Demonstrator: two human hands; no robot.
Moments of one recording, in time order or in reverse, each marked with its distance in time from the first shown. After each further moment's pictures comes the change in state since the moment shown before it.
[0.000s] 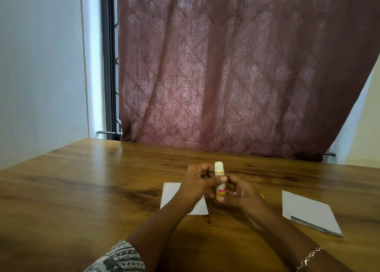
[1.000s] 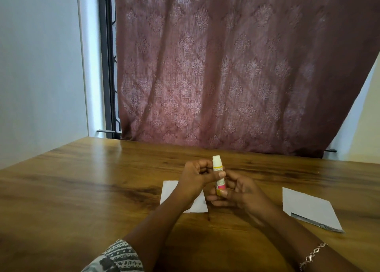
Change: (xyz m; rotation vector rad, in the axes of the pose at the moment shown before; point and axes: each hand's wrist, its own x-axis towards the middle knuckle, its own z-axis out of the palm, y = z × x) left_hand -0.003 0.007 -0.001 -0.028 -0.022 0.039; right_hand -0.005 -0.011 0.001 0.099 -0.074 0.030
